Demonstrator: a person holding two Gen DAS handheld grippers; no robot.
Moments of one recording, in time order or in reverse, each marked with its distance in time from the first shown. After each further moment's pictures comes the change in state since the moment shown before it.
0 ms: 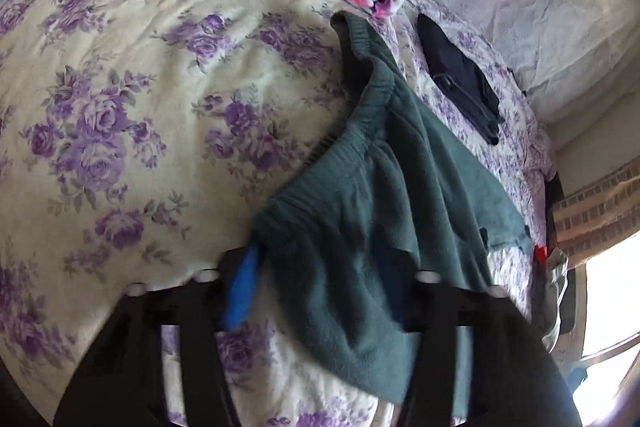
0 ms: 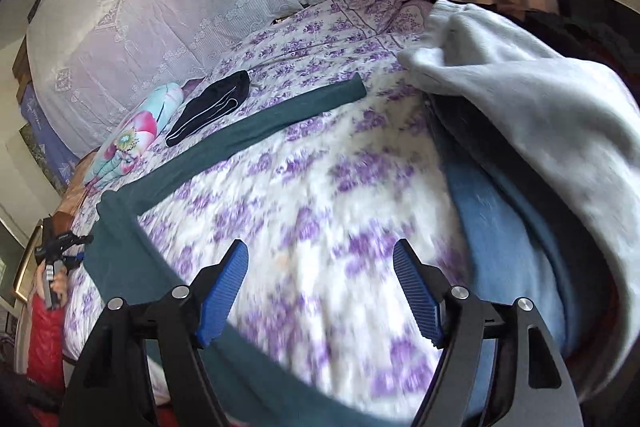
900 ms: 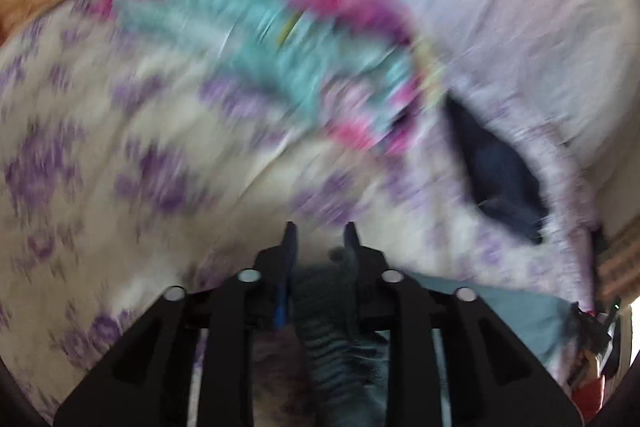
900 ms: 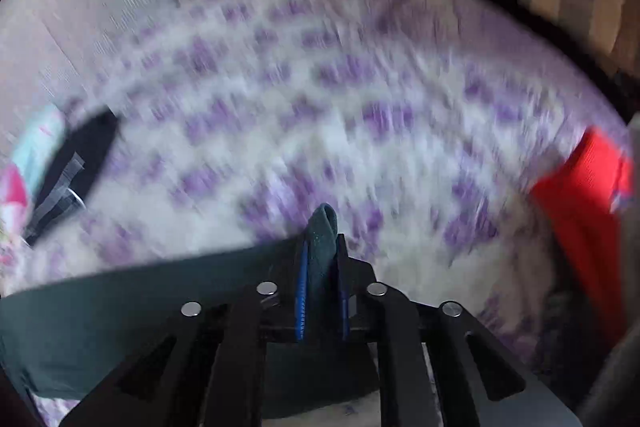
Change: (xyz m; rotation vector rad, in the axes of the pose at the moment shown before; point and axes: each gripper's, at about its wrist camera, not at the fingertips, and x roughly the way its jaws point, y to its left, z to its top) left arm 0.092 -0.037 0.148 0.069 -0.154 0.203; right arm 0.328 -0.052 0.231 0.014 0.121 -0.247
